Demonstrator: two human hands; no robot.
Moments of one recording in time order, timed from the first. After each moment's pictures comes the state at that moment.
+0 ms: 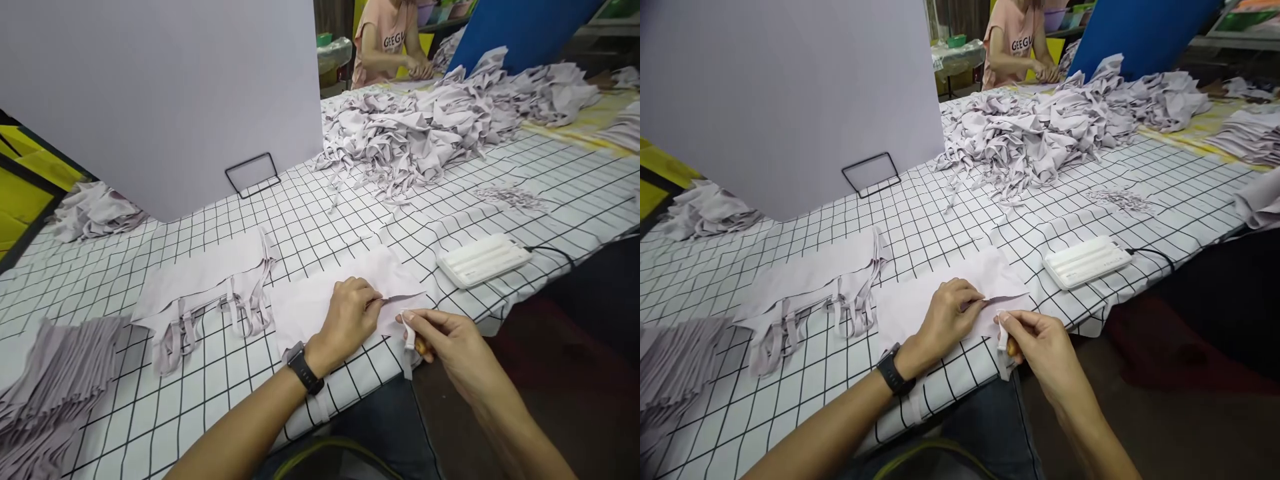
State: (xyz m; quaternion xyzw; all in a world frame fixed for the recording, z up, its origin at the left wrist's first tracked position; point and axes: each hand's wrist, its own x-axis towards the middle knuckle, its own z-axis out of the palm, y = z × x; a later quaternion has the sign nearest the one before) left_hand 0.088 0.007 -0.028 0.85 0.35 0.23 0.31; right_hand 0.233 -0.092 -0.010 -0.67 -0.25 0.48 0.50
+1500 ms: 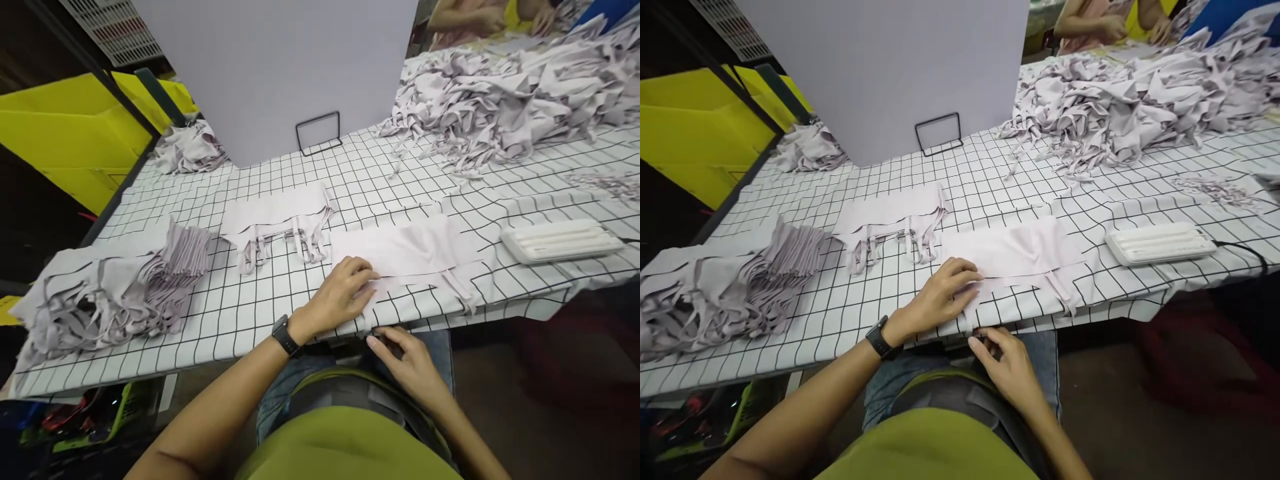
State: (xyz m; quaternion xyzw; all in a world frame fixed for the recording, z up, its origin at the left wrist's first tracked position) left_hand -0.033 -0.041 -0.026 0.88 0.30 0.26 0.26; right_hand 0.134 -0.163 -0.079 -0.62 -0.56 0.42 0.35
